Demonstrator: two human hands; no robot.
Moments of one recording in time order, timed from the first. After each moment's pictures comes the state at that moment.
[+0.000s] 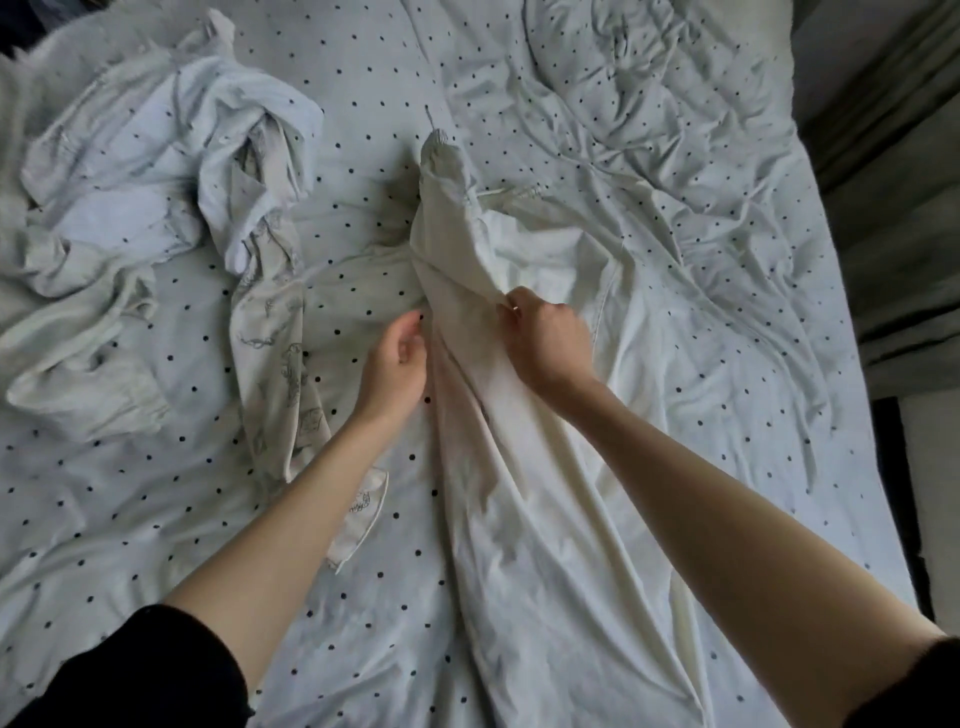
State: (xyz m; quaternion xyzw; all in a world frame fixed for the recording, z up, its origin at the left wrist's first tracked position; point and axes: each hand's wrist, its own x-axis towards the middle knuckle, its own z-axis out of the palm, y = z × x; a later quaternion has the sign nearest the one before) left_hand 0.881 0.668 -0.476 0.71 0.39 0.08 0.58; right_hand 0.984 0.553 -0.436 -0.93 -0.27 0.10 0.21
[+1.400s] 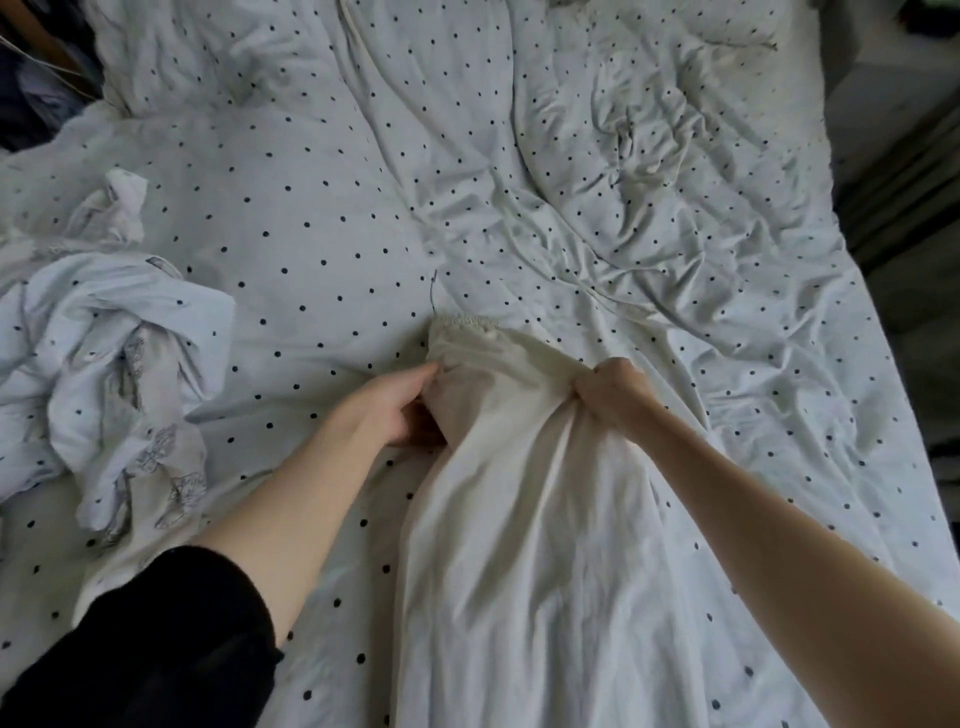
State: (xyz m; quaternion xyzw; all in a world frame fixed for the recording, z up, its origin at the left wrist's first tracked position) left_hand 1.137 0.770 -0.506 0.37 0.55 -0.17 0.73; right_hand 1.258 0.587 -0.510 -0.91 0.00 0.35 0.22
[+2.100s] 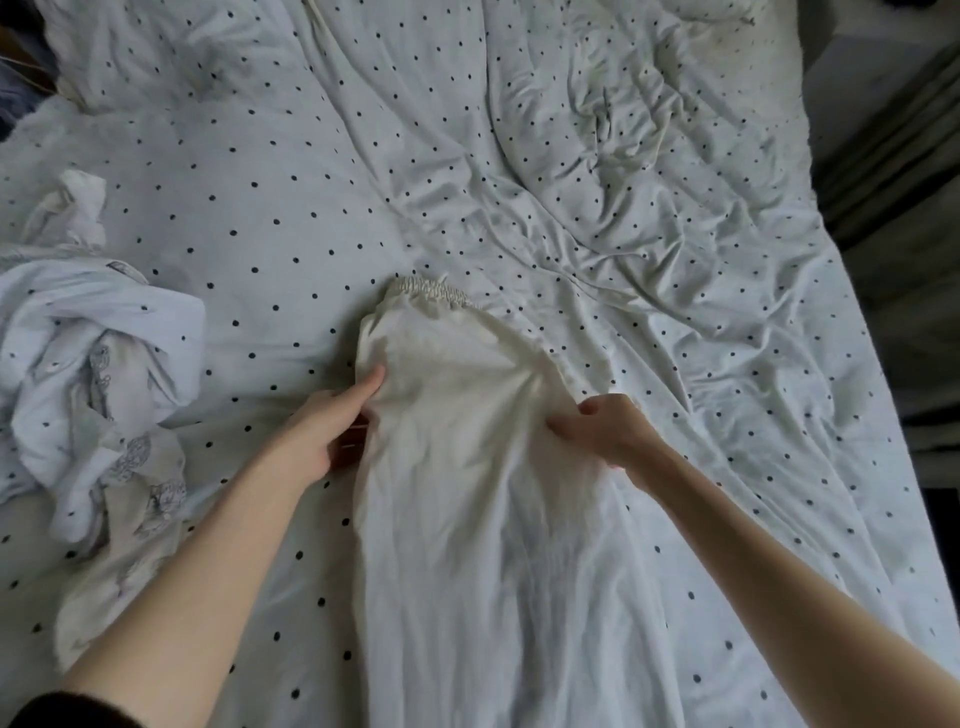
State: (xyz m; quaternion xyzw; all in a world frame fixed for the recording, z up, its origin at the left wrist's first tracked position) left_hand 1.098 0.800 -0.512 0.53 0.54 -0.12 0.65; right_hand 1.234 0.558 -0.505 -0.88 -0.01 0.39 0.27
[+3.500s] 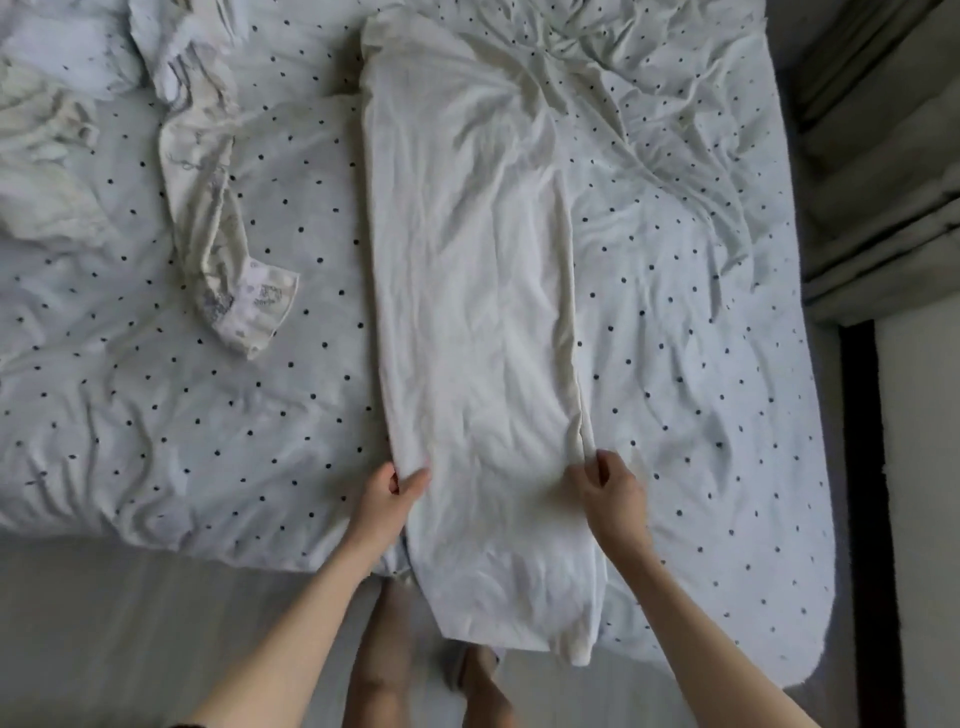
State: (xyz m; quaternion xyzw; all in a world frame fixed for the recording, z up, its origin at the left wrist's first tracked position) left_hand 0.681 0.427 -0.550 0.59 0.49 -0.06 0.64; right_hand 0.814 0.228 -0.540 -0.89 0.05 0.27 0.35
